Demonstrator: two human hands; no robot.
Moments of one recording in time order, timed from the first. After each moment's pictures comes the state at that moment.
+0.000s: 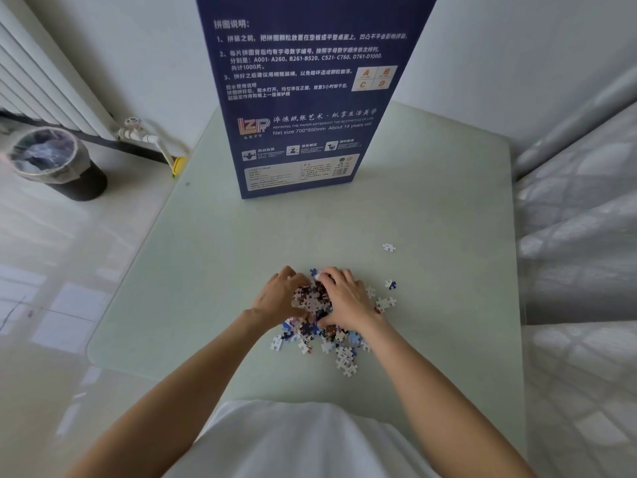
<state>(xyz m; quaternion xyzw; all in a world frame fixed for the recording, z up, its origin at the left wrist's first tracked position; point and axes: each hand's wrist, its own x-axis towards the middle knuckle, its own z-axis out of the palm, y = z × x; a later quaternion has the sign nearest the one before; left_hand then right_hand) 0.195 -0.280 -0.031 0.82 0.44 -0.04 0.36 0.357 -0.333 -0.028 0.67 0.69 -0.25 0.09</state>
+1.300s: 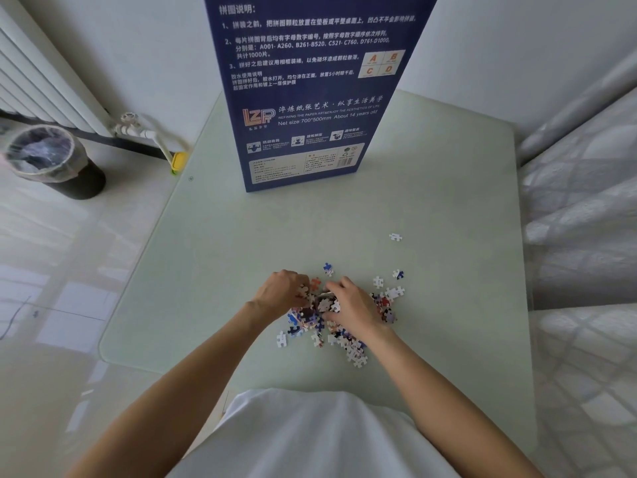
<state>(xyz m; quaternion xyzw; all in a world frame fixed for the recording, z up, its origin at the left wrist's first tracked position) 0.186 -0.274 -0.031 0.84 0.42 -0.10 0.33 0.337 -0.361 -0.020 0.72 0.63 -0.29 -0.02</state>
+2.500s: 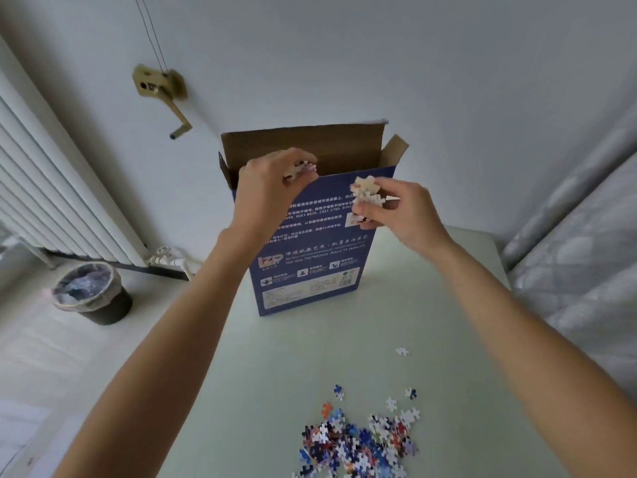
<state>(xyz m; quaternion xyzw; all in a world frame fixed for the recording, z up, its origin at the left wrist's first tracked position) 0.222 -0.103 0.269 0.81 0.36 0.46 0.10 0.407 -0.188 0.267 0.63 0.59 -0.24 -0.44</state>
